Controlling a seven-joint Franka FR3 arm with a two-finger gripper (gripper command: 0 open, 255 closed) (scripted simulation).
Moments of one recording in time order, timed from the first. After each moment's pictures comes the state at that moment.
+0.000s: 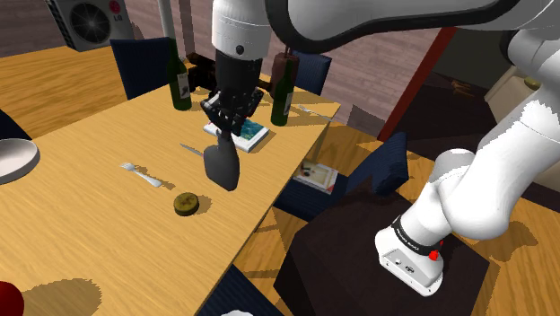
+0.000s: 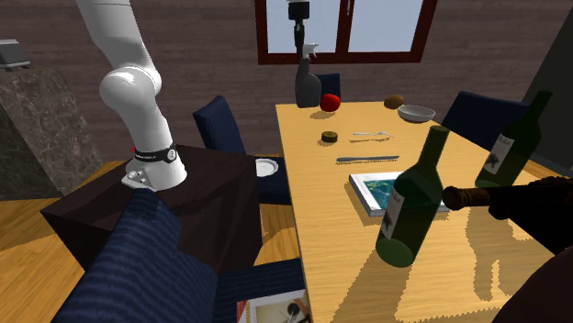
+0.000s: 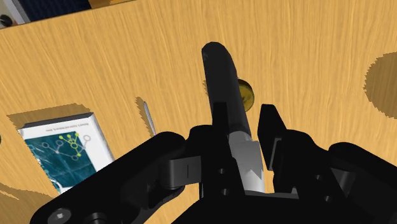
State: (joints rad) arm 0.51 -0.04 0.28 -1.81 0.03 1.86 0.62
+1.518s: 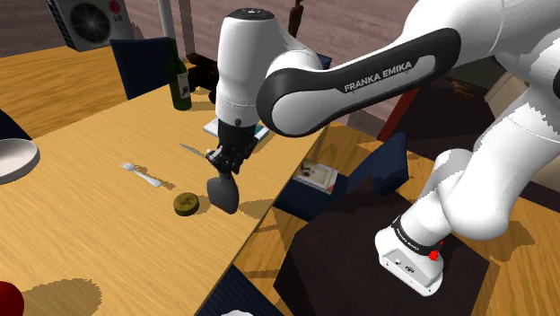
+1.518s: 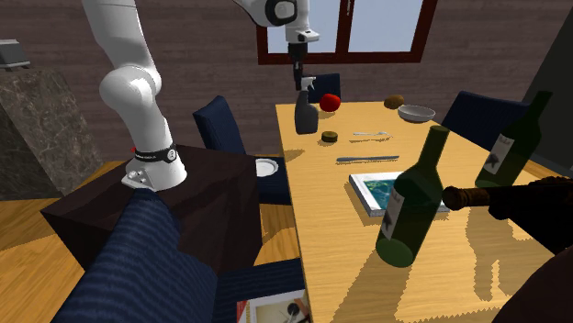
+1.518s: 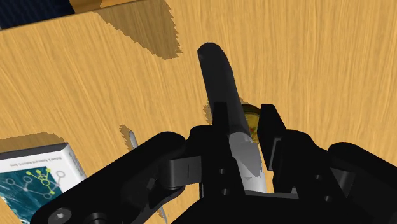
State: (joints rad) arm 0.52 0.02 0.28 -2.06 0.02 2.16 0.63
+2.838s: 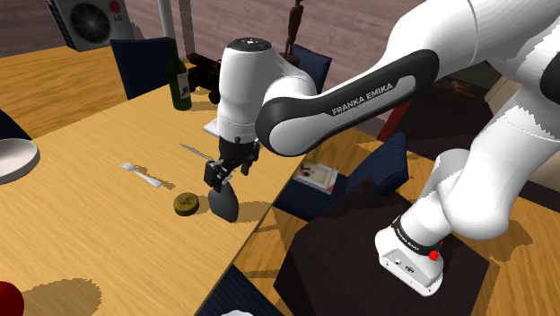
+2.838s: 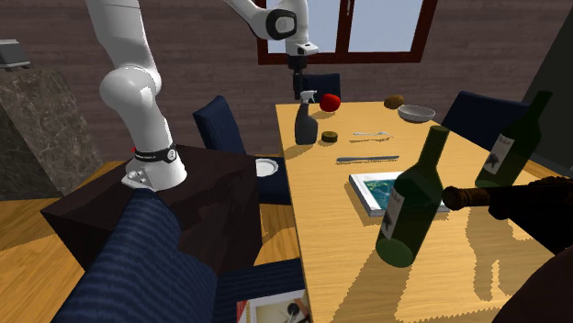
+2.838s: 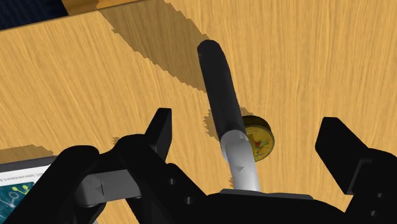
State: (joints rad) arm 0.52 0.07 0.28 -2.12 0.00 2.26 0.64
